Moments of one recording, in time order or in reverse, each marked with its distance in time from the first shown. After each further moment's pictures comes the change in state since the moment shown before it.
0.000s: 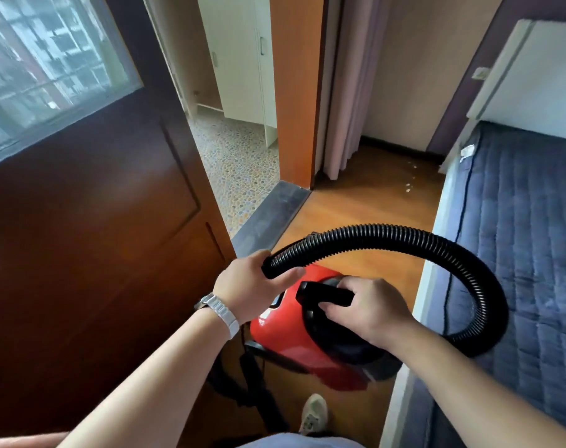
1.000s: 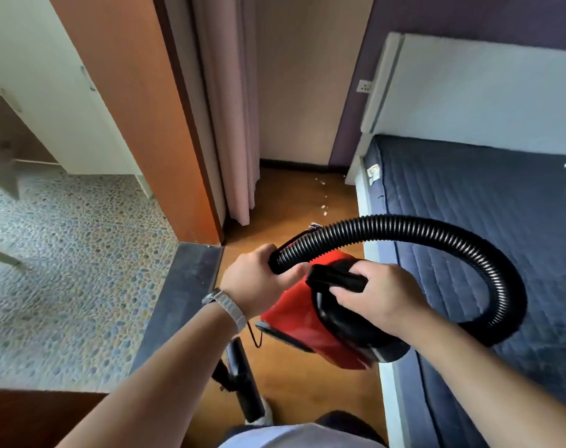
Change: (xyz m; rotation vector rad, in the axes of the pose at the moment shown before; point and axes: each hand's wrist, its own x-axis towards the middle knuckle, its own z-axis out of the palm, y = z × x) left_hand 0.546 0.179 0.068 -0.026 -0.258 0.435; right_hand 0.426 0.102 -0.212 -0.115 0.327 0.427
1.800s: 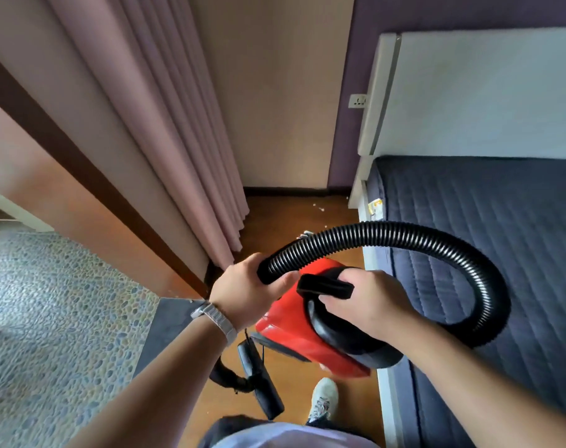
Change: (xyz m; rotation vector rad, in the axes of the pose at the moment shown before) left_hand 0.370 0.092 0.065 0.113 0.034 -0.082; right_hand 0.372 0.118 -0.083 0.057 -0.114 -0.049
